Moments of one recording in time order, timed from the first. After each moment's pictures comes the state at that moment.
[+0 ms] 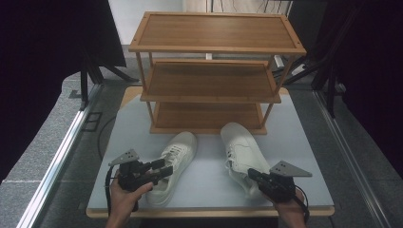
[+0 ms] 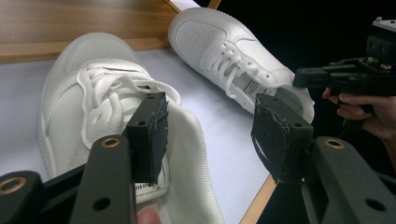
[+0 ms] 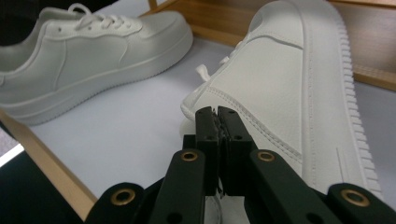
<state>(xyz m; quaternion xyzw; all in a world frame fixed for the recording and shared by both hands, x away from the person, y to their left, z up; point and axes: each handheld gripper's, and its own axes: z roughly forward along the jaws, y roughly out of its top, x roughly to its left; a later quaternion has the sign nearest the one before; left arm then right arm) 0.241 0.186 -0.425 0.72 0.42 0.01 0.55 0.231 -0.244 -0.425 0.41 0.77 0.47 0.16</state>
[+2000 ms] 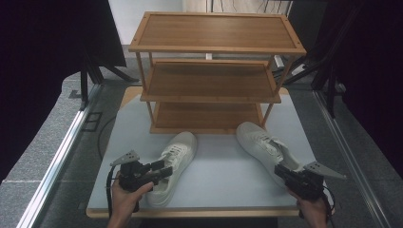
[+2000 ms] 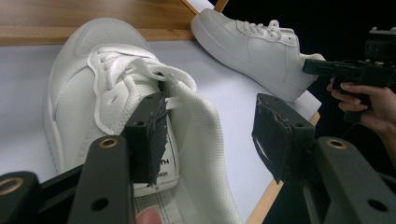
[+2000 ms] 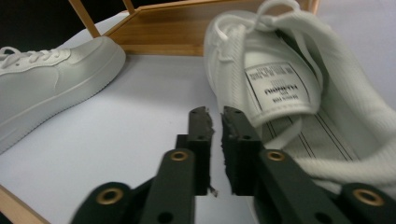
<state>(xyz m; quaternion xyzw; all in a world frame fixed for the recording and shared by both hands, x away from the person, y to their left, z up) 0.244 0.187 -0.436 0.71 0.44 0.01 0.55 0.240 -0.324 -0.443 0.50 0.70 0.49 0.17</state>
